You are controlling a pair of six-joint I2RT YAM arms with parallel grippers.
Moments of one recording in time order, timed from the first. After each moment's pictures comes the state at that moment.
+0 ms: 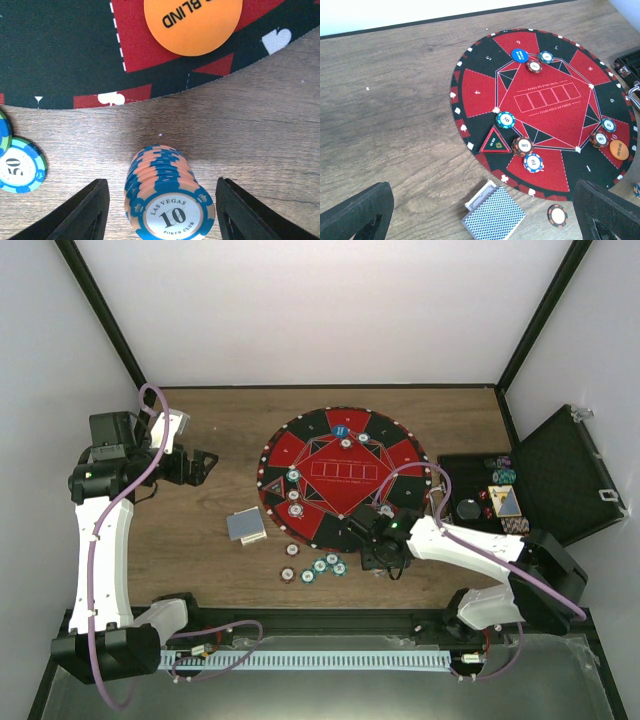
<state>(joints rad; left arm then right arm) 0.15 1.09 1.30 -1.02 0.56 0.29 0.93 1.33 0.77 -0.86 0.14 0.86</state>
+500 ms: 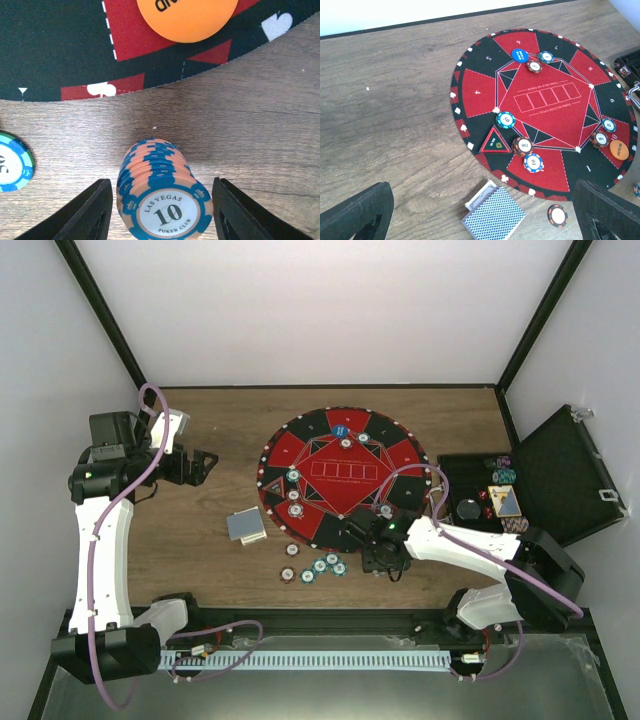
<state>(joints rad) 0.15 1.09 1.30 -1.02 0.56 0.29 0.95 1.35 0.77 -0.87 0.14 0.87</state>
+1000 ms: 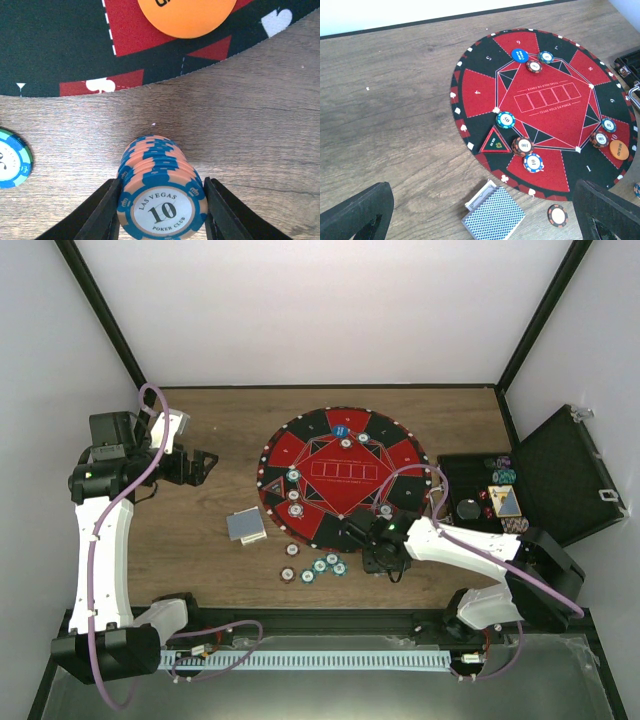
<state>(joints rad) 0.15 1.09 1.30 -1.02 0.56 0.29 0.96 1.35 0.76 -0.88 0.14 0.88</state>
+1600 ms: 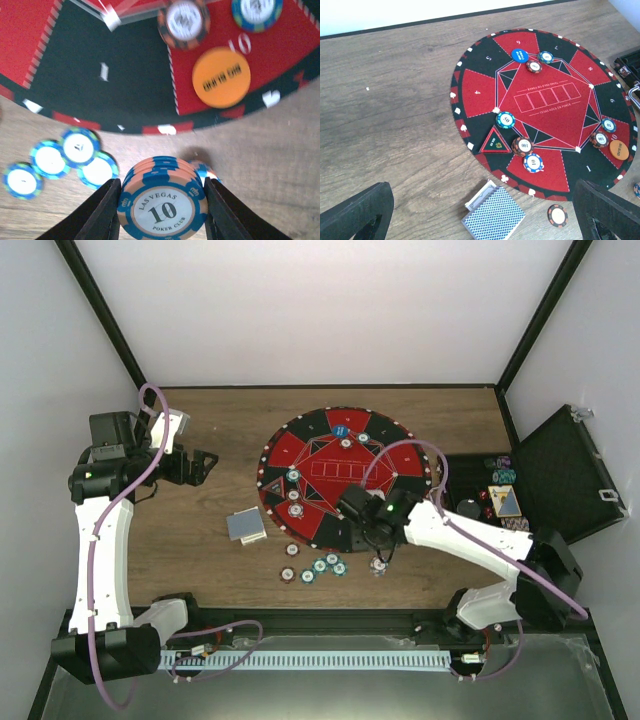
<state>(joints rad) 0.15 1.09 1.30 -1.02 0.56 0.29 0.96 1.35 0.96 -0.97 0.17 0.85</state>
